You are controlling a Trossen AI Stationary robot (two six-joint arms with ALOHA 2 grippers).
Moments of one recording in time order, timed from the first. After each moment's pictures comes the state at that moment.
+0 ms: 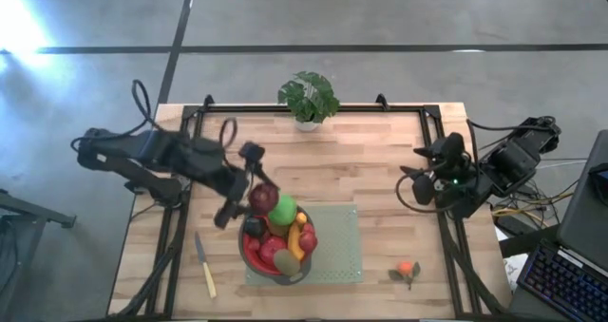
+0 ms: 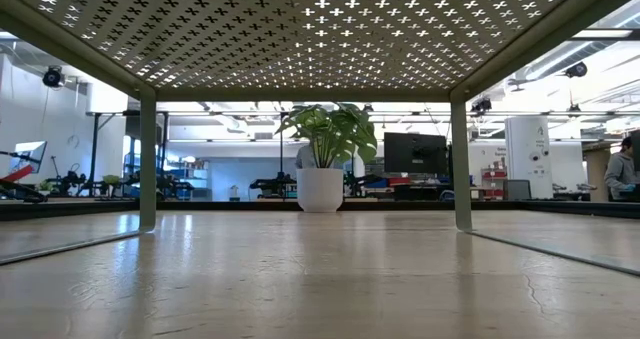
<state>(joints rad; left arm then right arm) -0.26 1.23 1.57 -0.77 0.04 0.34 0.64 1.10 1.46 -1.55 0.89 1.24</state>
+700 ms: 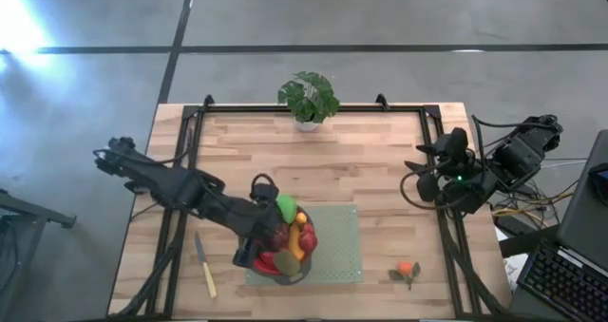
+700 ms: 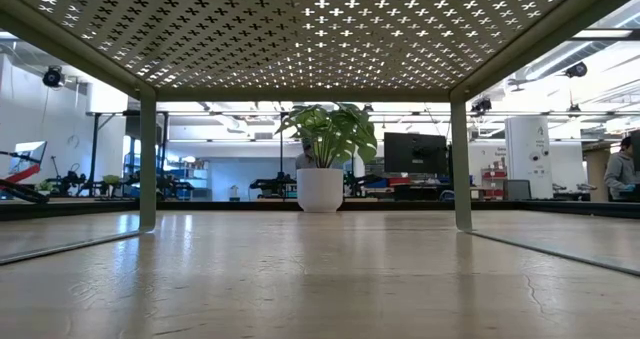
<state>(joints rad) -0.45 1.45 1.60 -0.83 -0.12 -0.15 0.64 1.07 1.46 -1.57 0.91 1.17</state>
